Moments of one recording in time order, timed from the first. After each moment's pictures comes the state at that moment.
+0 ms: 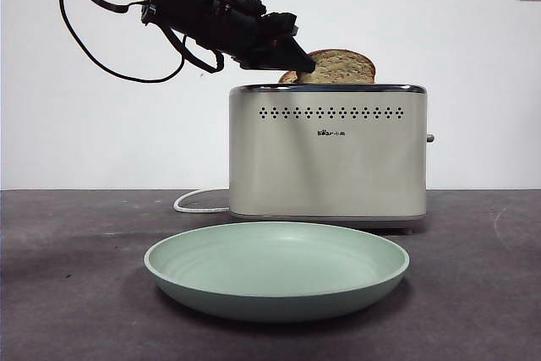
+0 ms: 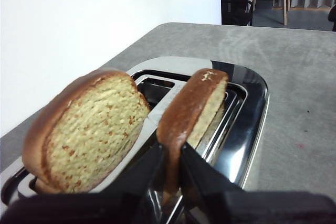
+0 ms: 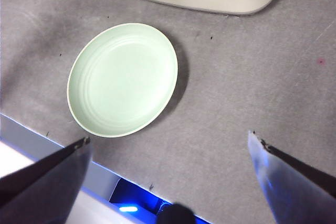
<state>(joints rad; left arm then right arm) -0.52 1.85 1.35 0.26 0.44 0.27 0.12 0.78 0.99 -1.08 -0.42 -0.07</state>
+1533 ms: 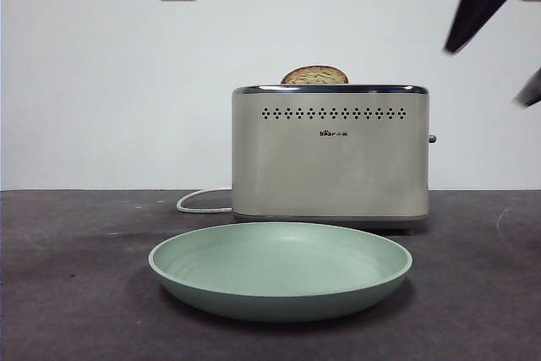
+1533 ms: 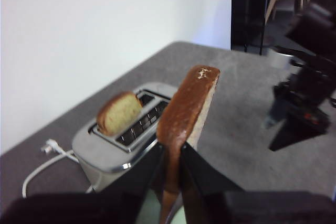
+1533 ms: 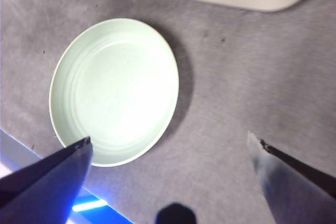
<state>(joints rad) -0.52 0.97 1.33 -0.61 0.32 0.21 0.22 1.16 0.99 -0.84 -0.42 -0.04</state>
